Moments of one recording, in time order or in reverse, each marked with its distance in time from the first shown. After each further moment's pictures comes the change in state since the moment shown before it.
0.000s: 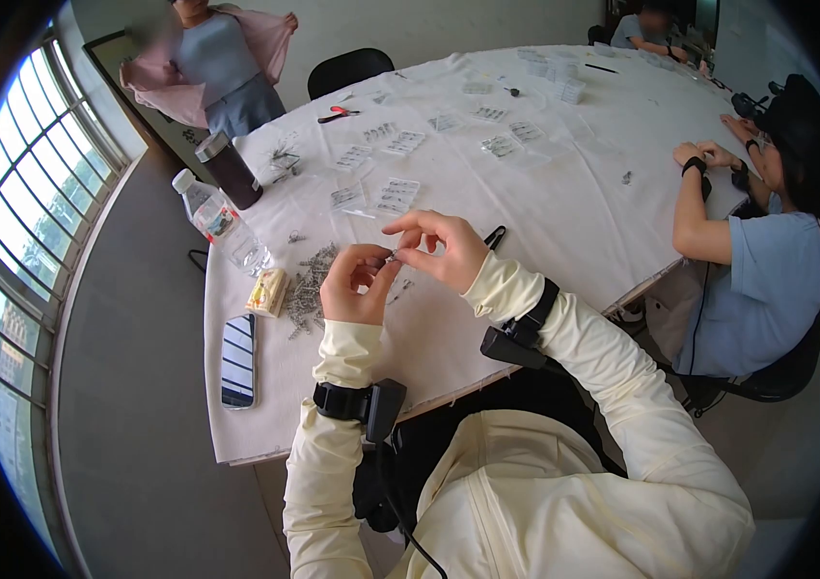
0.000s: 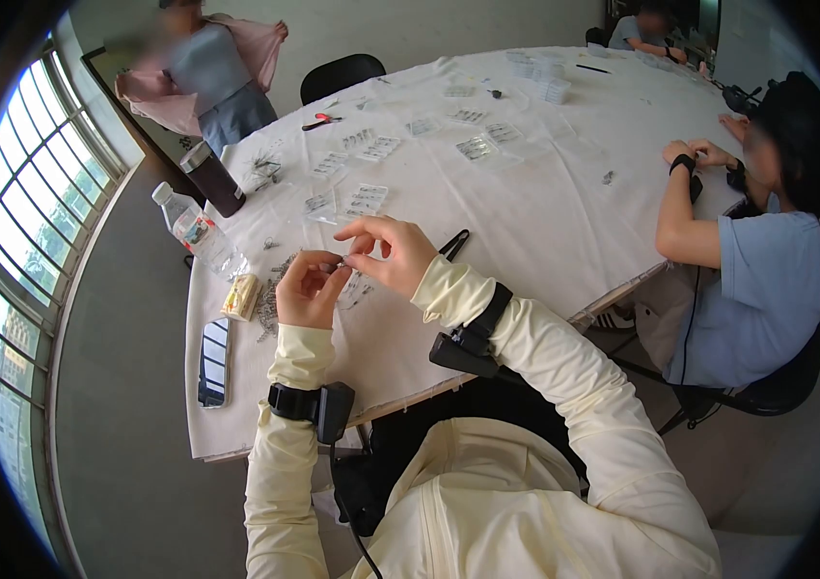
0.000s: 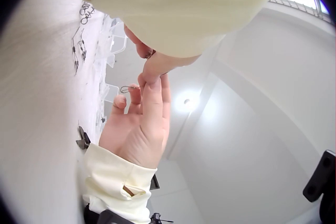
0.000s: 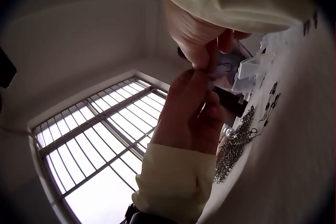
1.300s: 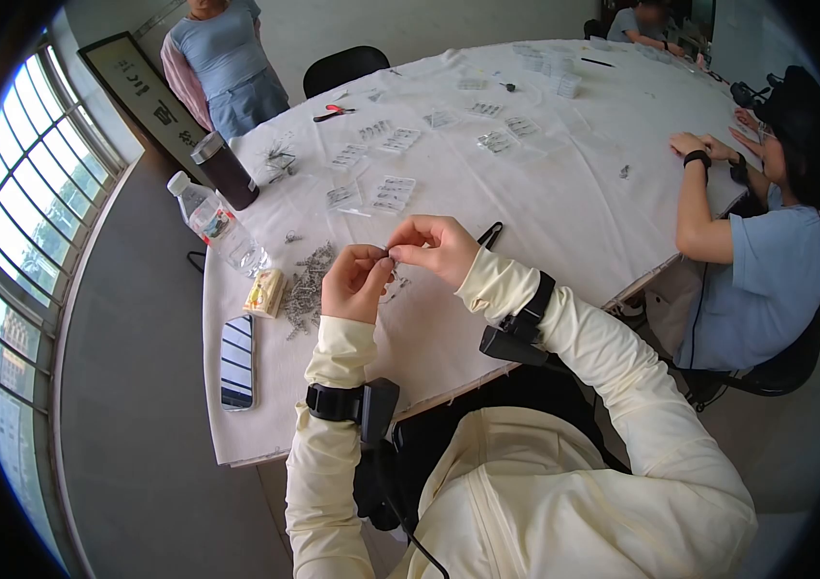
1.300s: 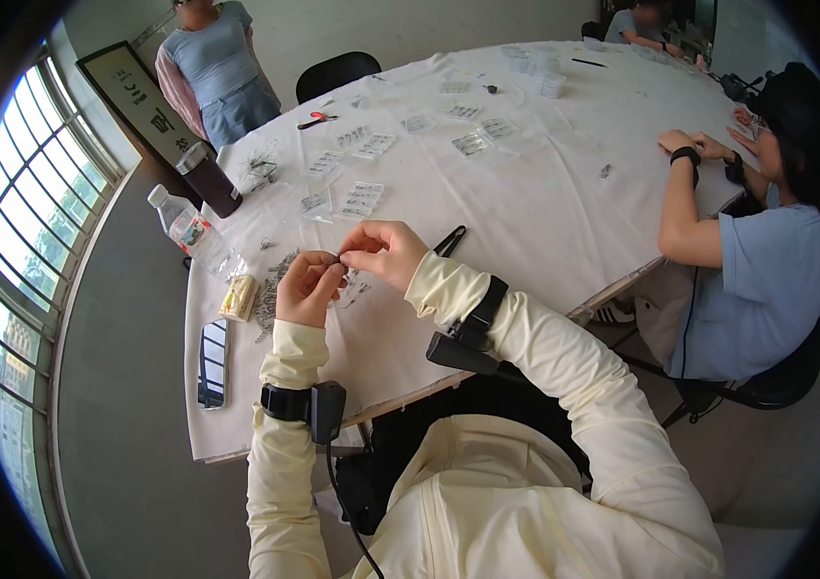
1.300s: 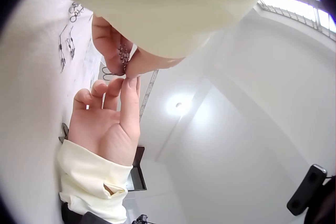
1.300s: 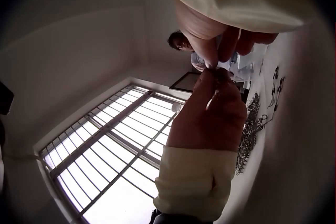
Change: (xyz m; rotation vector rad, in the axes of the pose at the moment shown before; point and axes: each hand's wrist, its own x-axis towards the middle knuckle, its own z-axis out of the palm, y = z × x) left_hand 0.001 0.000 -0.005 -0.207 -0.144 -0.220; right_hand 0.001 0.022 0.010 0.386 -0.053 0.176
